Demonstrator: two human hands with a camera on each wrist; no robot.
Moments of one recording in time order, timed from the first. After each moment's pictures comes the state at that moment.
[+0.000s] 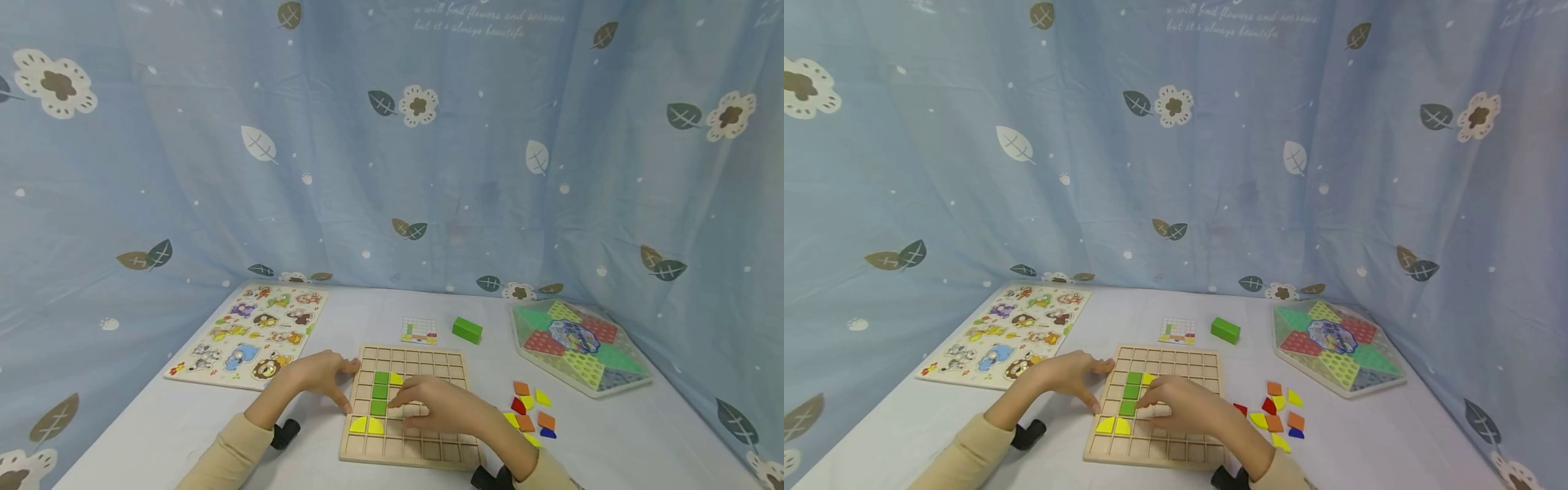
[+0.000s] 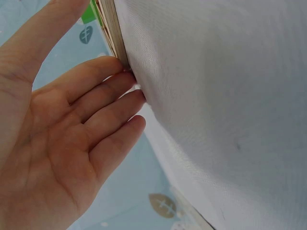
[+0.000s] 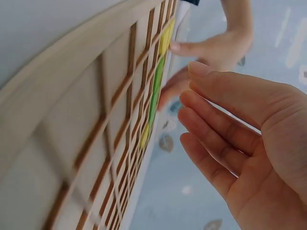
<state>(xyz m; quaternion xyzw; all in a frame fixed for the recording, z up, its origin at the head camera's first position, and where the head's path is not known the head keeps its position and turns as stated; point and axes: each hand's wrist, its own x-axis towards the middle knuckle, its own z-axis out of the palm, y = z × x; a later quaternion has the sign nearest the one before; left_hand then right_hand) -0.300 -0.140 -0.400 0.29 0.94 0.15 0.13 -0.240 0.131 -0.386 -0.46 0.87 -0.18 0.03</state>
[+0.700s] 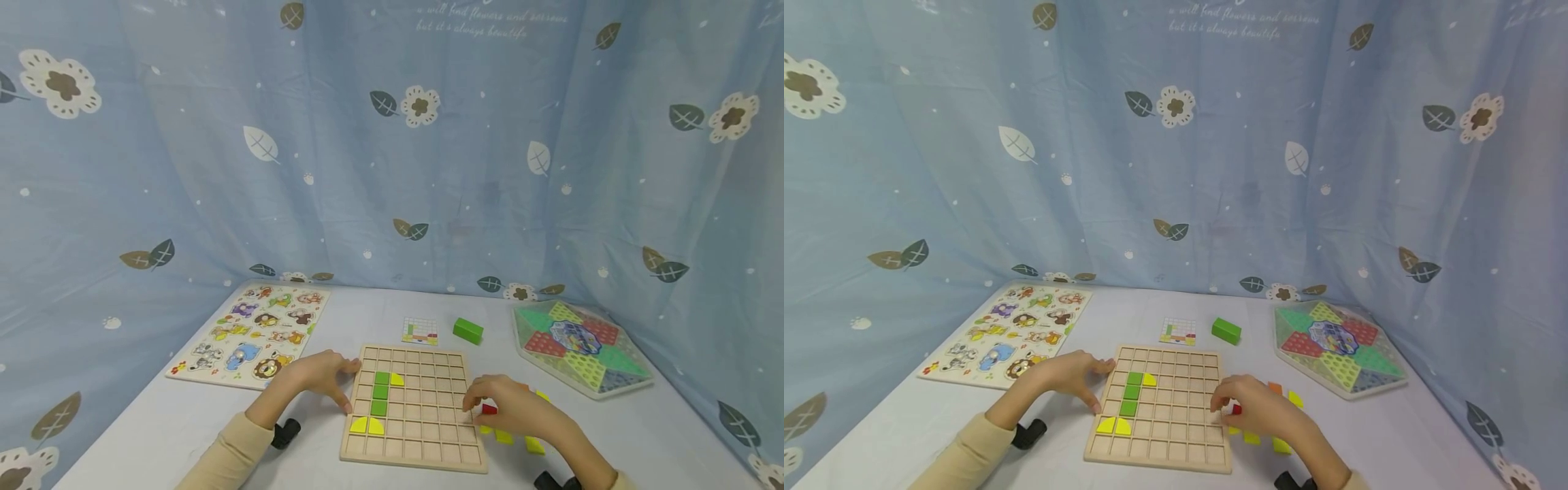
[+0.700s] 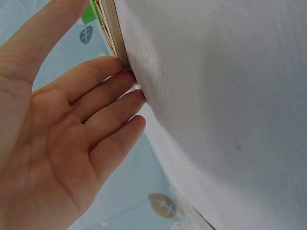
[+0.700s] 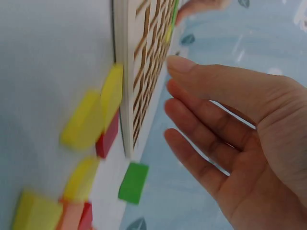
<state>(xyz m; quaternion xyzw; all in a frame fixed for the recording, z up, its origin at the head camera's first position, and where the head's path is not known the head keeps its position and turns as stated) -0.299 -0.140 -0.399 0.28 0.94 0.15 0.13 -0.237 0.234 -0.388 -0.38 0.89 -0.26 0.06</state>
